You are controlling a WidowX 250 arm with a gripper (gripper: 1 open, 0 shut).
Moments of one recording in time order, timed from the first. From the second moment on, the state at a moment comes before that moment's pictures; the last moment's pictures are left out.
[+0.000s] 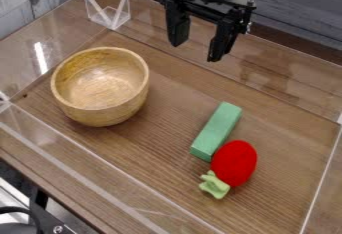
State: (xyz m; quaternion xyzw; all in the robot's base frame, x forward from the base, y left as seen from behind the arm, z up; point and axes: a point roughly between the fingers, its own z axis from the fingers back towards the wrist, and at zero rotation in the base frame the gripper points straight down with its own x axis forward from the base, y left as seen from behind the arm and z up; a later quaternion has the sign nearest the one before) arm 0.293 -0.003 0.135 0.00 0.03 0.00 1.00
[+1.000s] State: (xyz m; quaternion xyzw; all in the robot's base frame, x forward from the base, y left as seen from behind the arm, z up) arm 0.273 -0.055 0.027 -0.02 0.03 -0.02 1.00
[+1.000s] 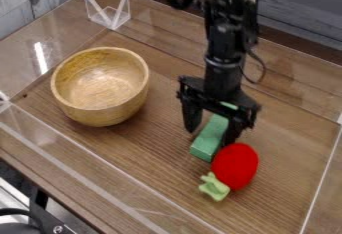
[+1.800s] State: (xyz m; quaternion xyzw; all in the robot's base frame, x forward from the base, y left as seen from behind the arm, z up) arm 0.293 -0.065 0.019 -0.04 0.00 0.00 1.00
